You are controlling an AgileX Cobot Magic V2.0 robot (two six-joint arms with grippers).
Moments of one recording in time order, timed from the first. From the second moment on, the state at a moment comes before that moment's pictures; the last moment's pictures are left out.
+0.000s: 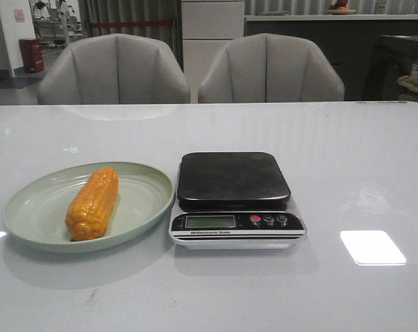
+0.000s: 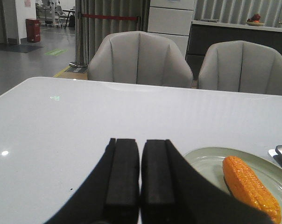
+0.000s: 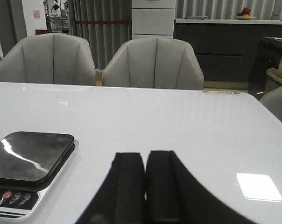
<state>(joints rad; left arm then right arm) -0.02 -0.01 0.01 0.14 0.08 -0.26 0.09 -0.01 0.03 0.04 0.02 0.01</state>
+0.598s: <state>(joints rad) -0.02 -0.01 0.01 0.14 0.08 -0.26 0.09 -0.01 0.03 0.04 0.02 0.01</state>
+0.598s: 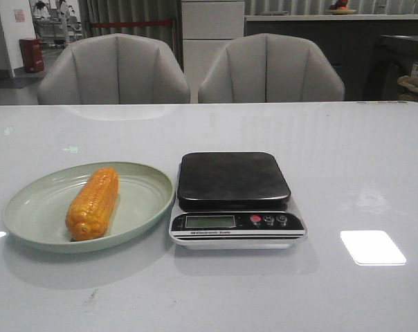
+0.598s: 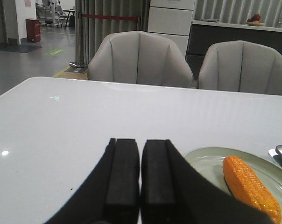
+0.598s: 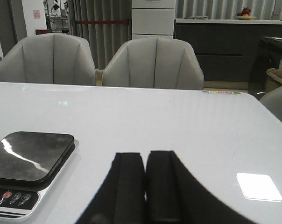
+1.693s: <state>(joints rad) -0.13 0.19 -0.43 0.12 0.44 -0.26 0.09 -0.01 0.03 0.04 0.02 0.01</state>
